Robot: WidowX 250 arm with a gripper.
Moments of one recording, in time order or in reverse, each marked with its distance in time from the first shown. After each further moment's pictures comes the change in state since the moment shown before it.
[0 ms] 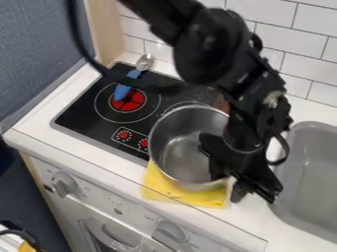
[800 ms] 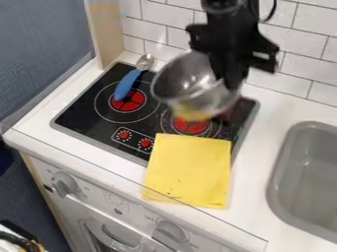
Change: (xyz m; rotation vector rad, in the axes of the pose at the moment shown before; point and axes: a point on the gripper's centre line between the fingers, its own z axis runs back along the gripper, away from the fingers) arm 0.076 0.073 0.090 -0.073 -0.152 0.119
